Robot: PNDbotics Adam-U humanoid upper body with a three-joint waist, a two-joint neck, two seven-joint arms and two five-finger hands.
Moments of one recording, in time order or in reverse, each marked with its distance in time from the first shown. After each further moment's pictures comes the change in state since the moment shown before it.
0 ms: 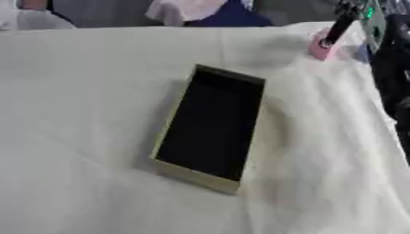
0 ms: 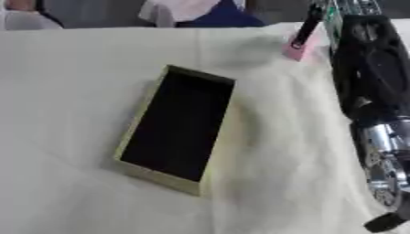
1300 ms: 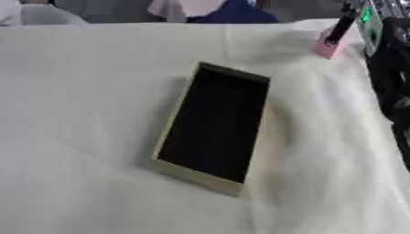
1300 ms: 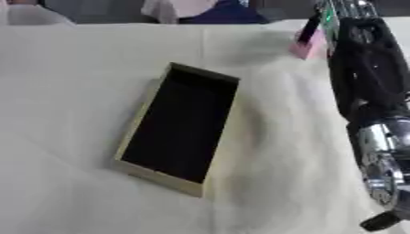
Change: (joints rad) left arm 0.000 0.000 0.000 0.000 0.000 0.001 -0.001; right arm 0.000 0.000 -0.048 -0.009 0.051 0.113 -0.068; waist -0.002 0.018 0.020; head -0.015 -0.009
